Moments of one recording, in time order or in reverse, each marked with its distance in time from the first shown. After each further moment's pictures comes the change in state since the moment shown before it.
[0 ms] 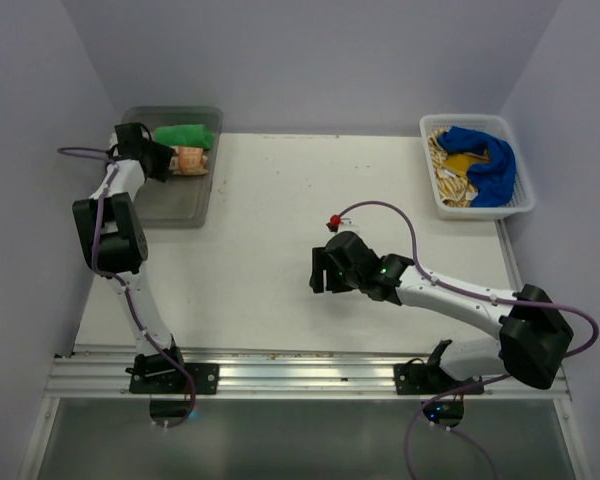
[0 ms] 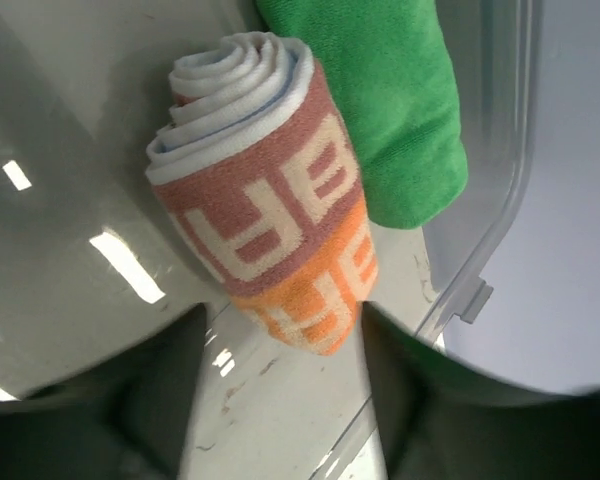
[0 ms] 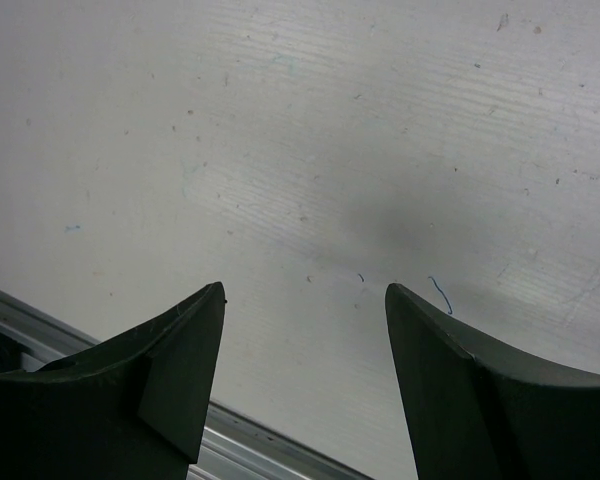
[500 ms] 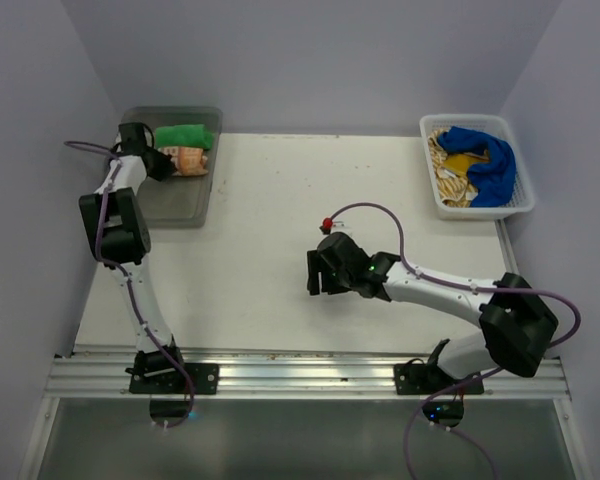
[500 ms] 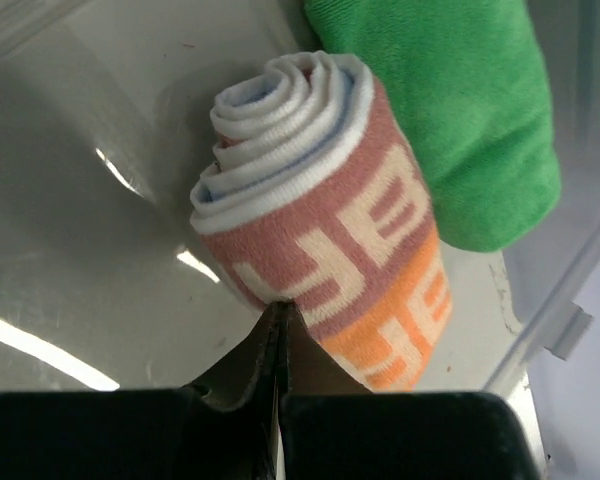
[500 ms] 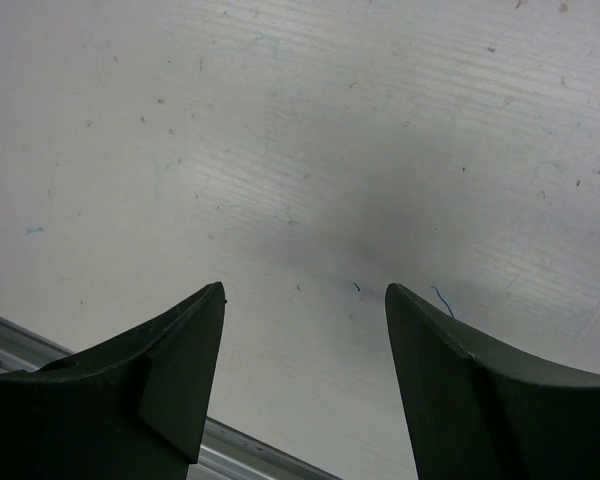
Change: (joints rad) left arm 0.004 0.097 0.128 -0.130 -0.027 0.158; right arm 0.002 0.095 0.018 0.010 -0.009 -0.005
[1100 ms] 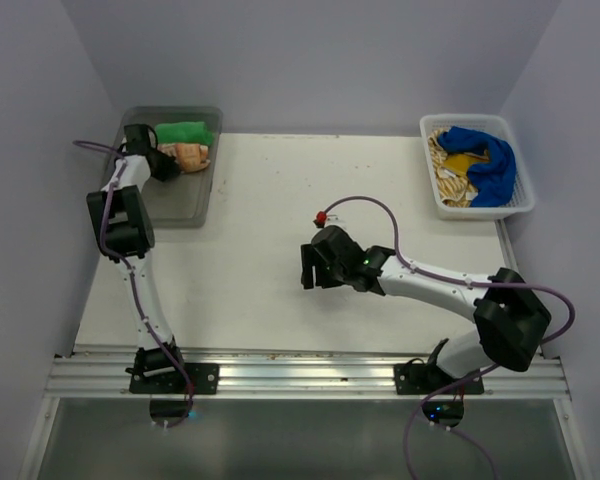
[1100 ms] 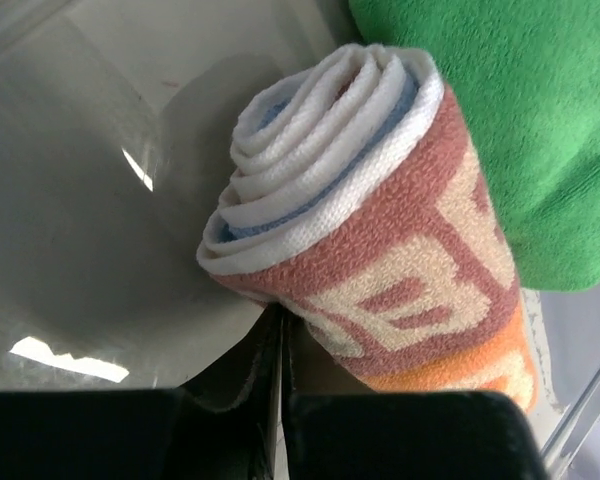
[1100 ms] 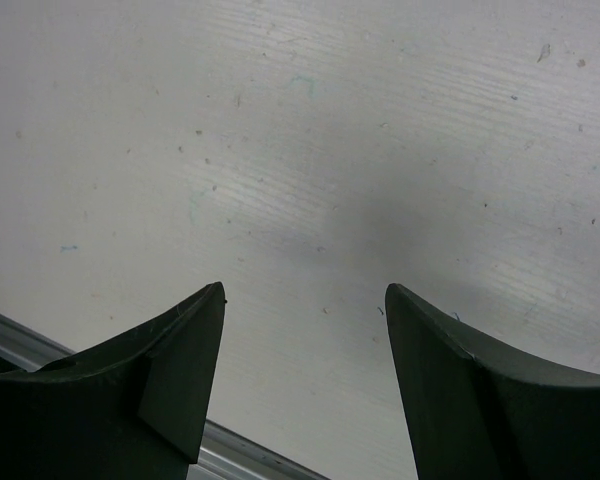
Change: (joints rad) left arm -0.005 0.182 0.171 -0.021 0.027 0.021; right arm 0.003 0.046 0.068 -0.008 0.002 -0.010
